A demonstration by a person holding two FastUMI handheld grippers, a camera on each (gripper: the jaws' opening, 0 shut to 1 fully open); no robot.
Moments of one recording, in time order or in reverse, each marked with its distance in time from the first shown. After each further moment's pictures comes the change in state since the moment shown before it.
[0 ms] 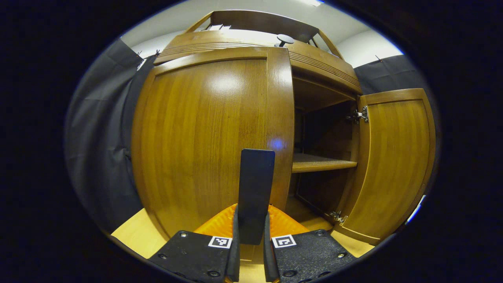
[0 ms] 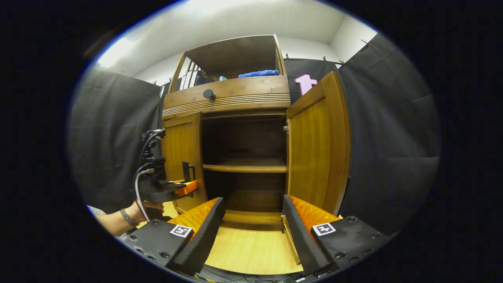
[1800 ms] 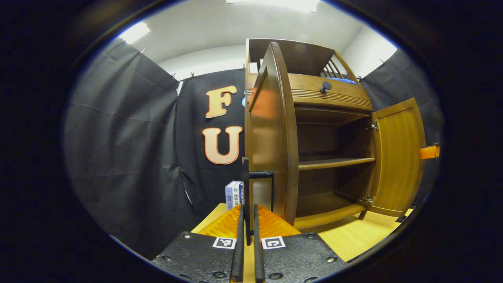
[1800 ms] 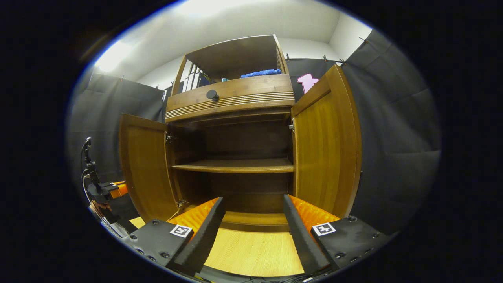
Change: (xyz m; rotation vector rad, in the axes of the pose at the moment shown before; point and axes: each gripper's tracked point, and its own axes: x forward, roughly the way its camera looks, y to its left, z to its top) left arm -0.162 0.185 0.019 0.072 -0.130 0.195; right arm 0.010 0.015 -0.005 0.031 -0.021 0.044
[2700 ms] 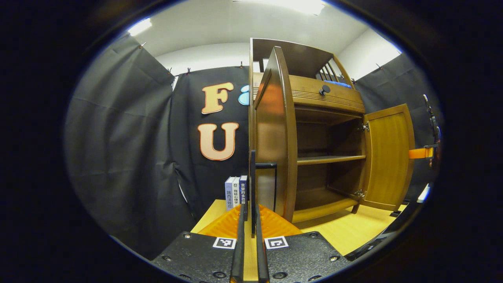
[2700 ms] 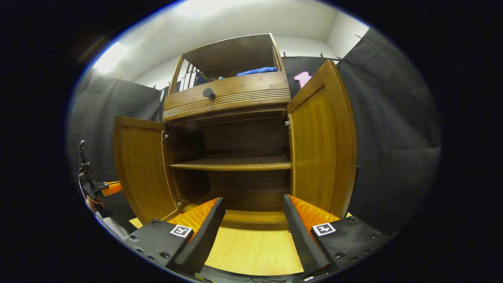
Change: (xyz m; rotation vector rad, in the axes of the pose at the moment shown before) left arm -0.010 0.029 -0.002 -0.014 0.030 -0.106; right arm -0.002 -0.008 -0.007 0.013 0.012 -0.014
